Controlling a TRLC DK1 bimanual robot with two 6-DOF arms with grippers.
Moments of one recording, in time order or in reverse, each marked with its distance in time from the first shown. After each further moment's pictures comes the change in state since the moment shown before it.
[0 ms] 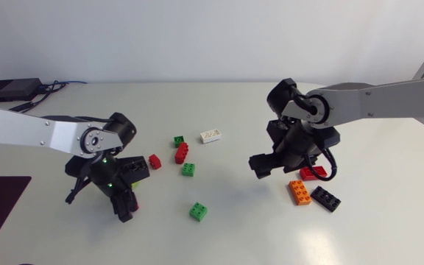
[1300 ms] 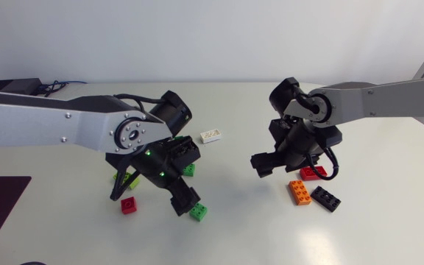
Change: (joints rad) left arm -0.355 -0.036 0.198 -0.008 0.050 -0.471; right arm -0.011 -0.002 0.000 0.000 0.003 0.003
